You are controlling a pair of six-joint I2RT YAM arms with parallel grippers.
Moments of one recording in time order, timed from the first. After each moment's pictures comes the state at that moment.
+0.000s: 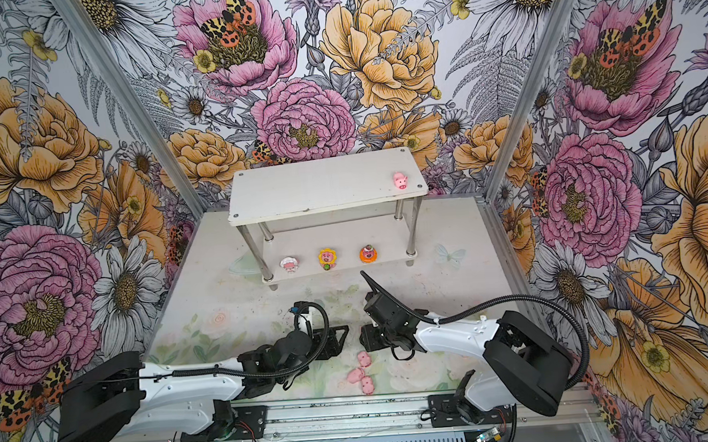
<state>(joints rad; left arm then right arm) -1.16 1.20 0.34 0.35 -0.36 -1.01 0.82 1.36 0.56 -0.24 -0.13 0.62</state>
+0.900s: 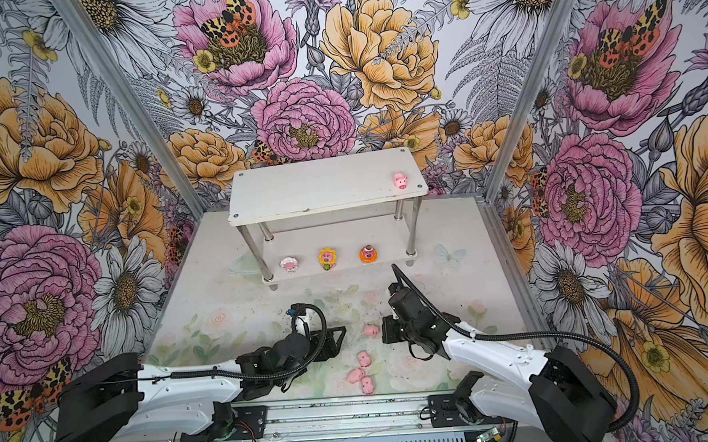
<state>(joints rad) -1.17 1.21 0.32 0.35 -0.38 -1.02 0.70 1.12 0.48 -0.30 -0.12 0.59</state>
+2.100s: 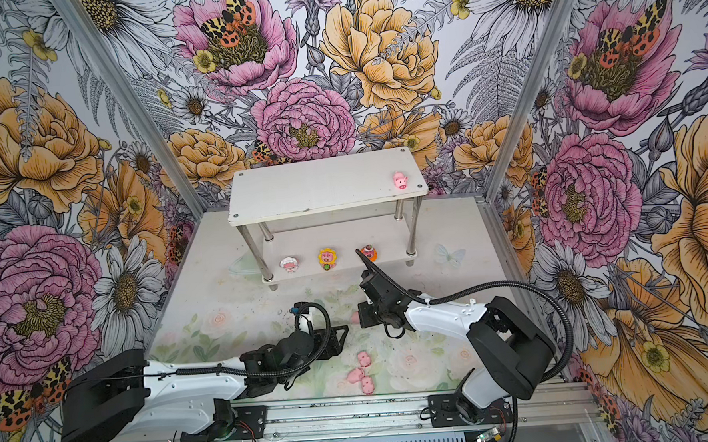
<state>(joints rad) -1.17 1.22 0.34 0.34 -0.38 -1.02 0.71 1.52 0.76 -0.24 -0.09 0.50</state>
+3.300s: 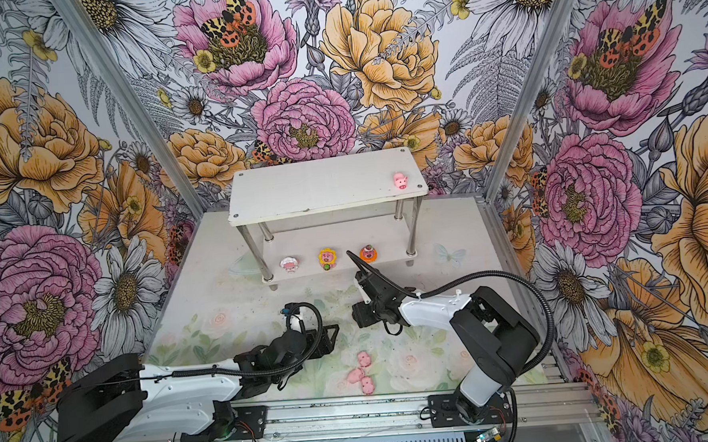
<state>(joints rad) -1.10 1.20 0.28 0.34 -0.37 -1.02 0.72 1.62 0.79 -0.18 -0.14 0.34</state>
